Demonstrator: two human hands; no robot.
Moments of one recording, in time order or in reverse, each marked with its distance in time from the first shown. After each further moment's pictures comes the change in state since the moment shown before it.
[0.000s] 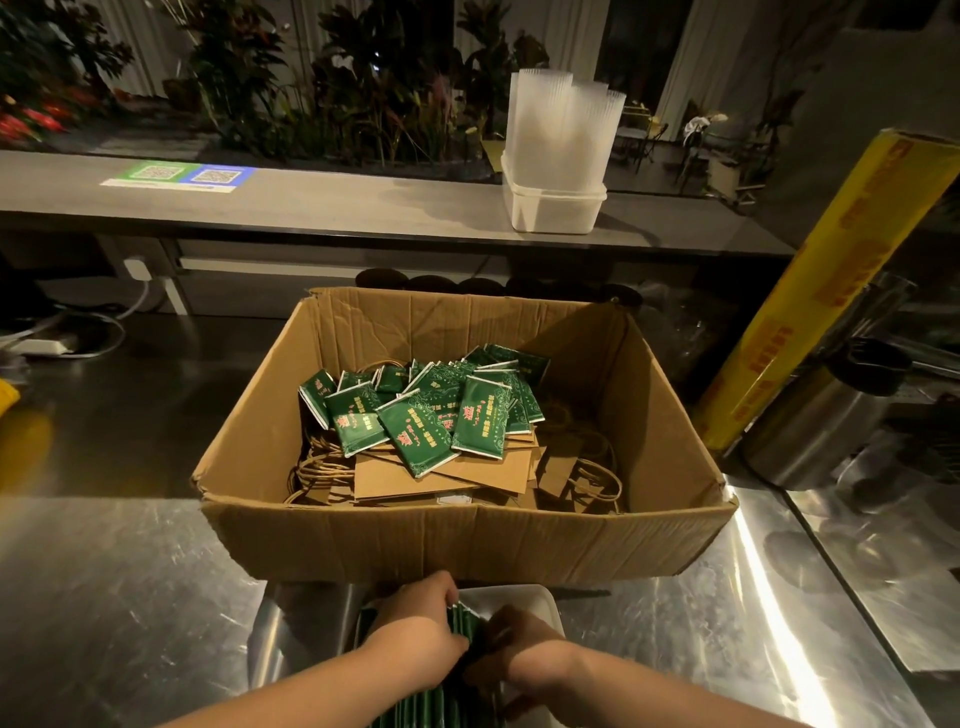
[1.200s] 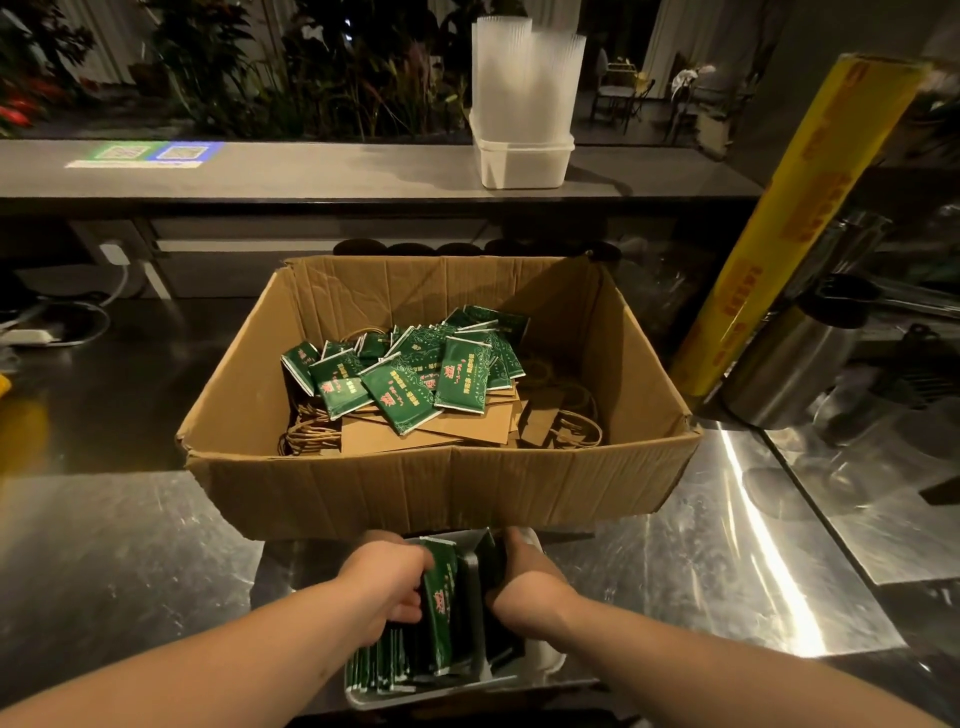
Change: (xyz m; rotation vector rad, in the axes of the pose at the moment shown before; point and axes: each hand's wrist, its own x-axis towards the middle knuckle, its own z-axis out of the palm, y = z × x) left_hand -0.020 -0.014 0.006 -0.756 0.138 -0.254; right_hand -0.035 0.008 0.005 -0.267 0.314 -0.122
